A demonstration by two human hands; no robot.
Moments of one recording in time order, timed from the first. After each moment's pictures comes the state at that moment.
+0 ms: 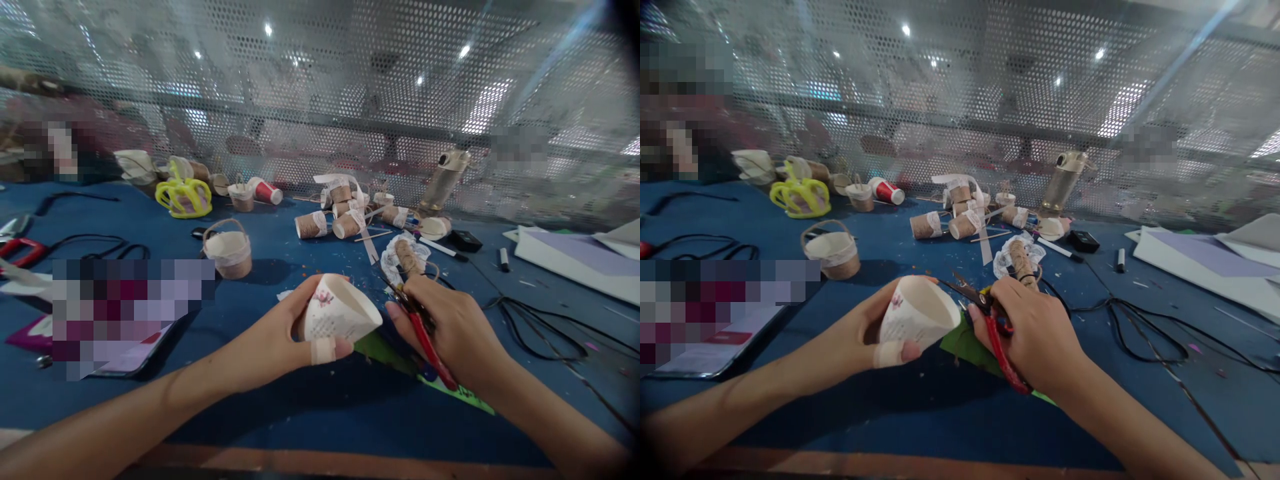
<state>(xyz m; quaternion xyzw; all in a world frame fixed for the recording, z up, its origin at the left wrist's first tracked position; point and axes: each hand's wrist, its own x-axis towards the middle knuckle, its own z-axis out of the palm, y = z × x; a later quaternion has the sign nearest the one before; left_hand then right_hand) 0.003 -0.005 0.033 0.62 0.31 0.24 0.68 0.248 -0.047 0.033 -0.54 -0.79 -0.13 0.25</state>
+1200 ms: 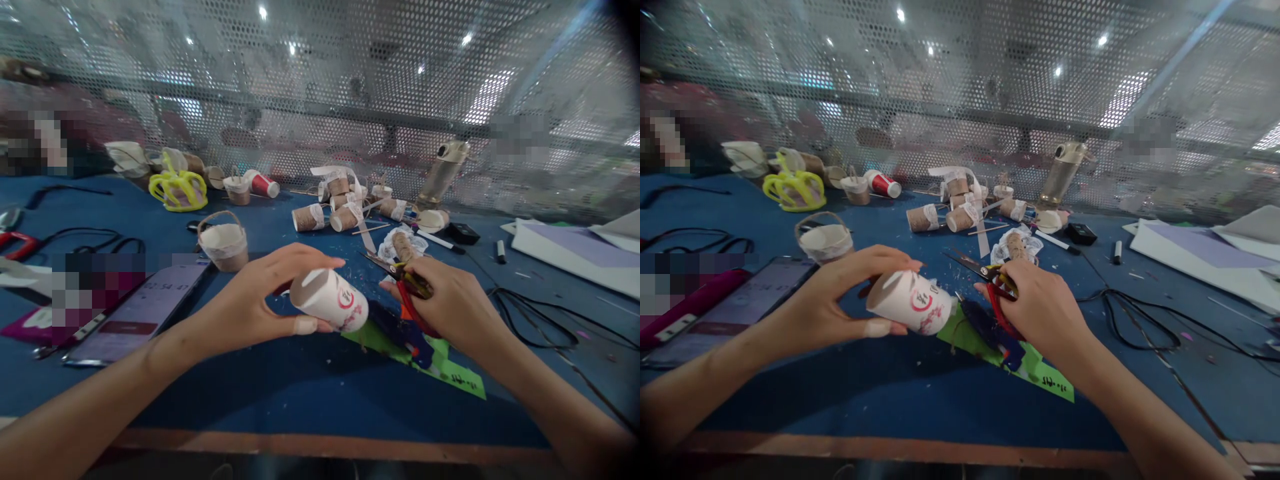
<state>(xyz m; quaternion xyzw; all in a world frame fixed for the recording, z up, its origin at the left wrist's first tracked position) -0.020 0.022 0.046 0.87 0.22 0.33 0.30 0.271 -0.030 0.031 -0.63 -0.74 -0.10 0.19</state>
